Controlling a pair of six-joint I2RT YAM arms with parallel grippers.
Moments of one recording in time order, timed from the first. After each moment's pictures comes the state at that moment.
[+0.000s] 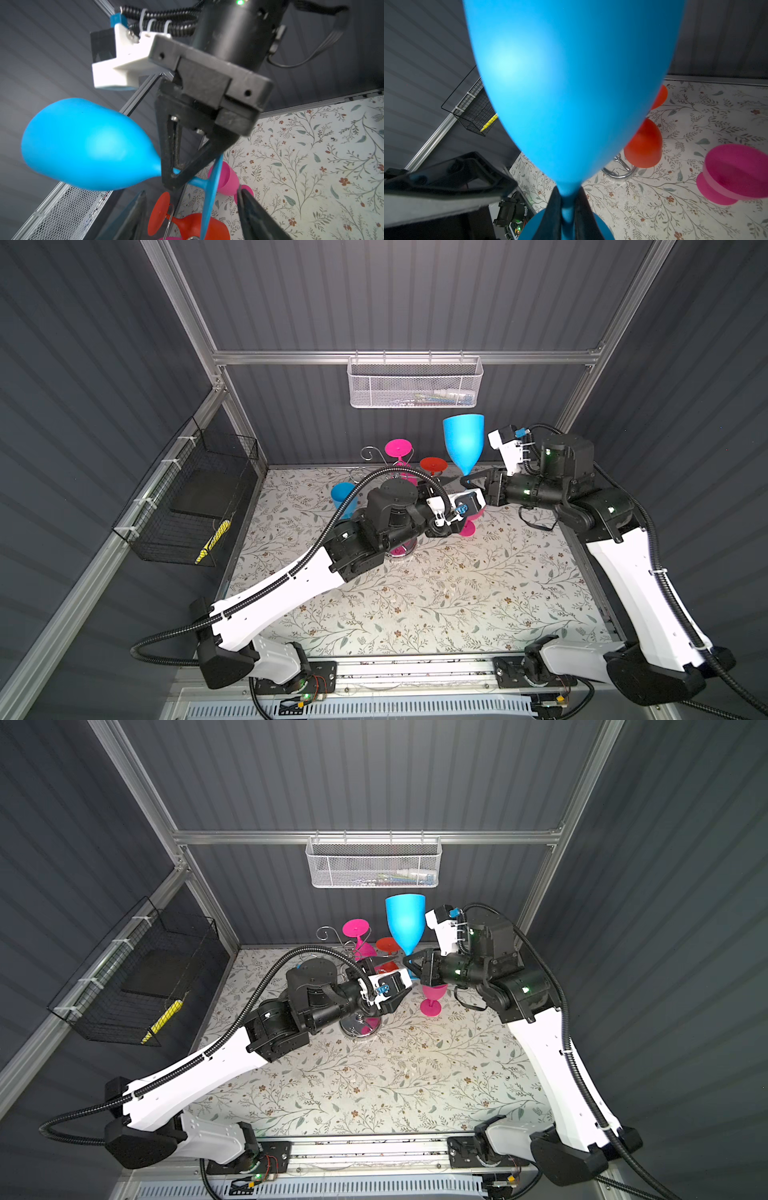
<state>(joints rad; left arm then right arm) -1.07 1.40 1.56 -0.26 -0.10 0.64 0.41 1.26 1.72 -0.88 -0.47 0.34</state>
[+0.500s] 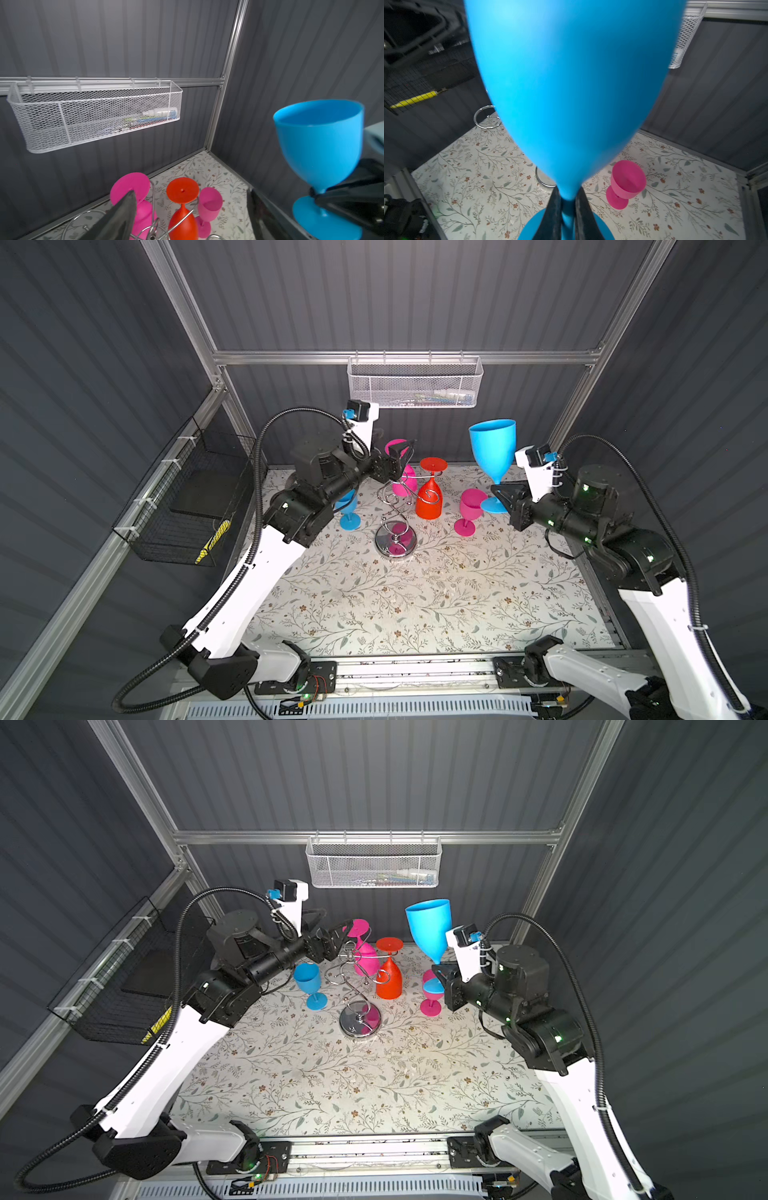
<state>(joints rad) -0.63 1.35 1.73 -0.34 0.20 -0.24 0.41 1.00 1.49 -0.80 -0.19 -0.07</state>
